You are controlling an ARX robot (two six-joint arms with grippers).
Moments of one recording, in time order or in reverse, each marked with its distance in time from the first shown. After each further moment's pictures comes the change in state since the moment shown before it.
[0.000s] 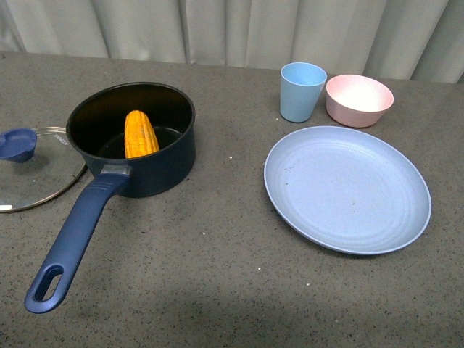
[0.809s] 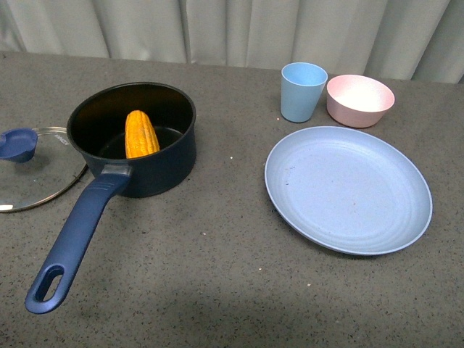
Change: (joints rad) left arm 0.000 0.000 0.000 0.000 0.000 0.000; right arm 0.000 -0.299 0.001 -0.305 -0.003 -0.002
